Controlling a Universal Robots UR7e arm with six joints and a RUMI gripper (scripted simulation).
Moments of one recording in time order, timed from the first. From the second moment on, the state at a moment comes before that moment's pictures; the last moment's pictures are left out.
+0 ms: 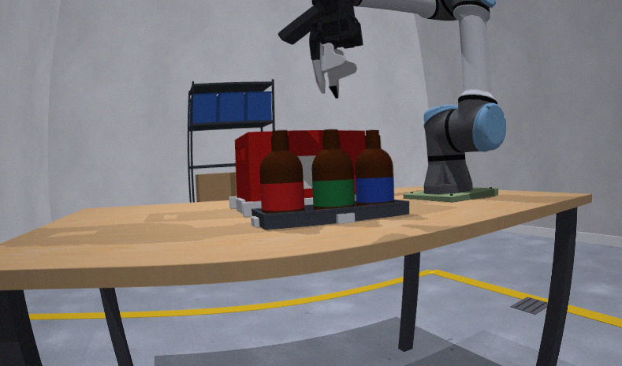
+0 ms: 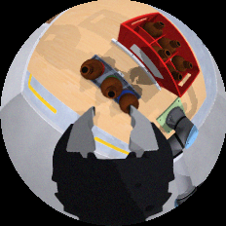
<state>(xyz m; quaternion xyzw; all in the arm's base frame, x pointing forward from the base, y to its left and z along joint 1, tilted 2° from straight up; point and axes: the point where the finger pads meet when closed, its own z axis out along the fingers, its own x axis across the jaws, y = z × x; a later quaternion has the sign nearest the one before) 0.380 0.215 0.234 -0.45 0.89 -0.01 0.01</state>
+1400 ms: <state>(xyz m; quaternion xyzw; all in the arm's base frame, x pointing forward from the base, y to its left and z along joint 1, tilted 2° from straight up) 0.383 0.215 0.197 -0.45 0.89 -0.01 0.01</state>
